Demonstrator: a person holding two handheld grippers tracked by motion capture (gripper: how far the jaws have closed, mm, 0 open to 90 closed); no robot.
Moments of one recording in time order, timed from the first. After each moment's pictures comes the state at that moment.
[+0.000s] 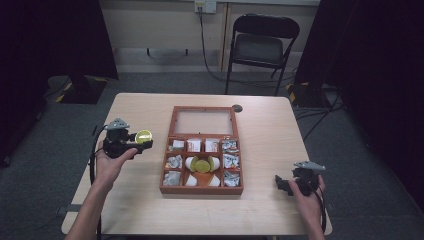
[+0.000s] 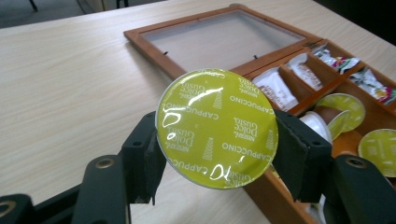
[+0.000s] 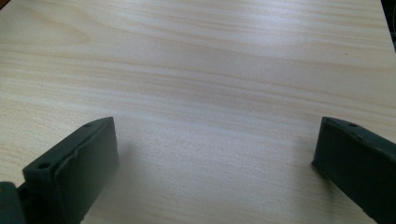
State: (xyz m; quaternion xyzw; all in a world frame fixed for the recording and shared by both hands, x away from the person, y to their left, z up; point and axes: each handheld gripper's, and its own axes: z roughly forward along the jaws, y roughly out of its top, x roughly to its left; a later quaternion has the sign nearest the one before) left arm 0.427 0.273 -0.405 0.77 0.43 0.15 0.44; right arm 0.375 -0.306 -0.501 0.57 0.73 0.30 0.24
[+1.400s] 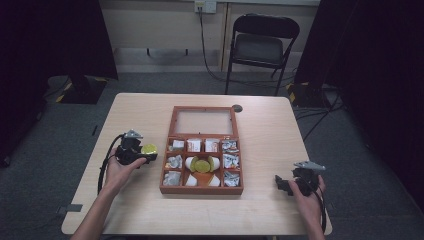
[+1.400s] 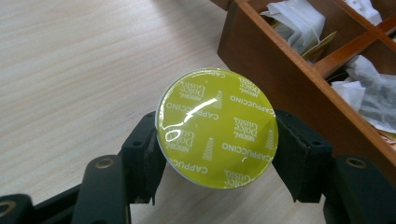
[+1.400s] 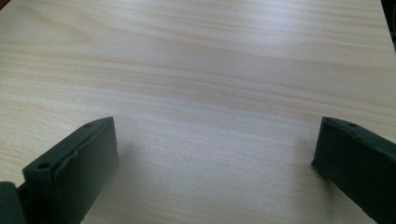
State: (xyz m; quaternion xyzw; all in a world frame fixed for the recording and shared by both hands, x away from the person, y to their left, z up) left arm 0.446 0.259 -0.467 0.81 0.45 0.12 0.35; right arm 0.375 -0.306 -0.501 0.57 0.73 0.30 0.24
